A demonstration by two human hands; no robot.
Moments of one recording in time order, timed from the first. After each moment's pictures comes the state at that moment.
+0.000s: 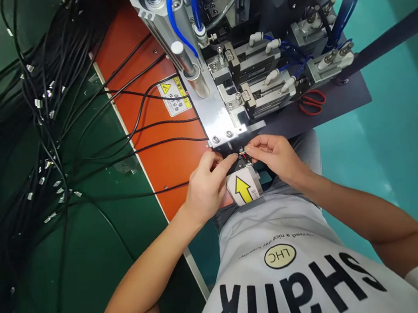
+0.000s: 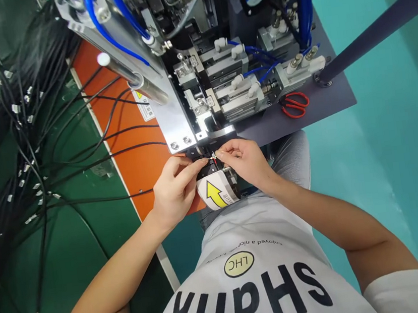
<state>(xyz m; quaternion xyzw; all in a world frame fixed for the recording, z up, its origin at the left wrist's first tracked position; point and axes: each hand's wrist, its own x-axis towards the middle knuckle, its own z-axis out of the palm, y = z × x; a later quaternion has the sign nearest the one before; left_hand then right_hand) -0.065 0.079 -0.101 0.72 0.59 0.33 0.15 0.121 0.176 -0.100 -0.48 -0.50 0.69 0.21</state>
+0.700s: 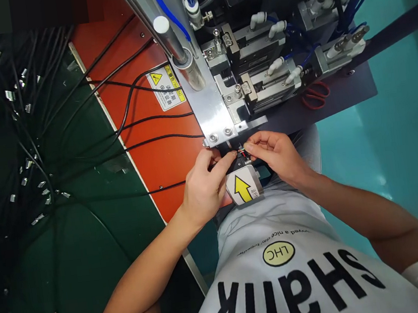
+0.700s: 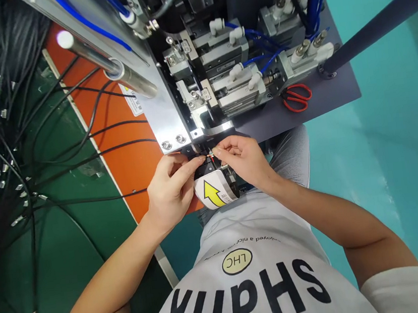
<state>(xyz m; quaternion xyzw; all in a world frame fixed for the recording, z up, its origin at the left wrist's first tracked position) -0.063 0.081 -0.100 0.72 0.61 0.30 0.14 0.118 0.178 -0.102 -0.49 -0.49 0.69 0.21</state>
